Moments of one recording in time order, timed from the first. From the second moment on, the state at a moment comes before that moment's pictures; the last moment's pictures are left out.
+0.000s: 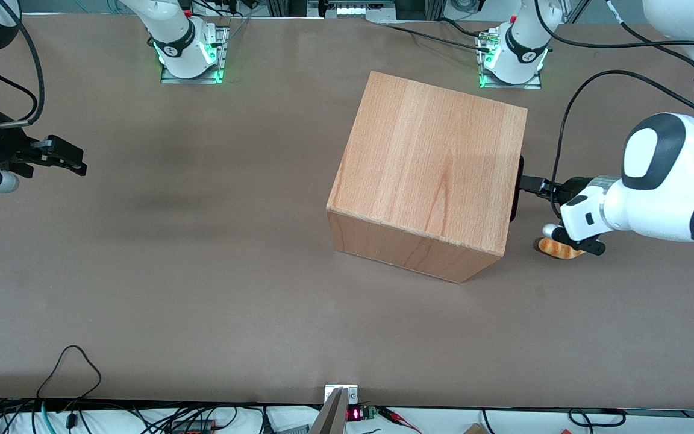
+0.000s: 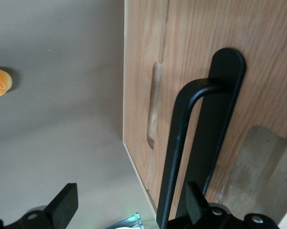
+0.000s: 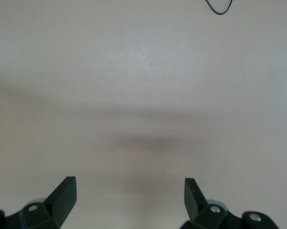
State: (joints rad) arm -0.05 0.42 -0.02 -1.51 -0.27 1.47 0.22
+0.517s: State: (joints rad) arm -0.05 0.45 -0.02 -1.51 -0.27 1.47 0.24
